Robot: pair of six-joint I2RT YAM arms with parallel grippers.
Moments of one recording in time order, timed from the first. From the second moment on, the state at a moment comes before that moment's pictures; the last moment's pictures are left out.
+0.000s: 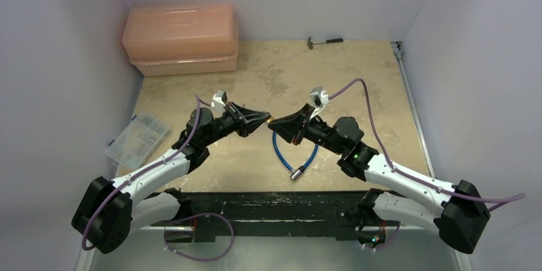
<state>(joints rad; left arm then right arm) -0.58 1.09 0.47 0.56 0.37 -1.80 0.83 1.01 0.57 0.58 -0.23 0.54</state>
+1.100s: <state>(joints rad) -0.52 1.09 0.75 0.46 0.71 -1.06 0.82 0.88 0.65 0.31 -0.38 0.55</state>
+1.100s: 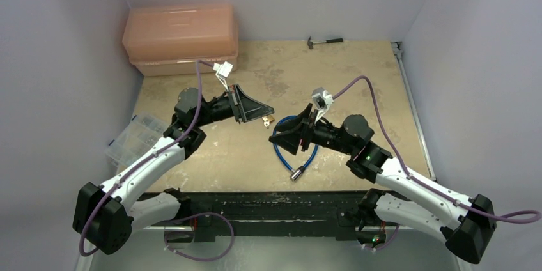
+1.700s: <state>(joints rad) -0.55 1.11 0.77 0.51 0.78 -1.05 0.82 0.90 0.69 0.36 -0.35 0.58</state>
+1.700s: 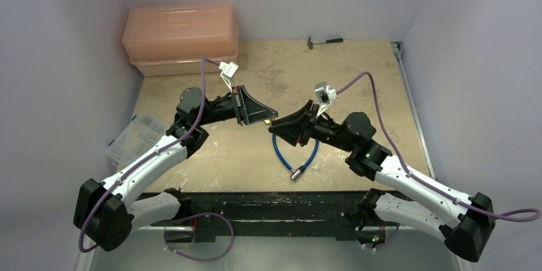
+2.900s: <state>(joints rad) -0.56 1.10 0.92 0.19 0.70 -0.83 0.82 0.84 0.67 0.31 -0.30 0.60</state>
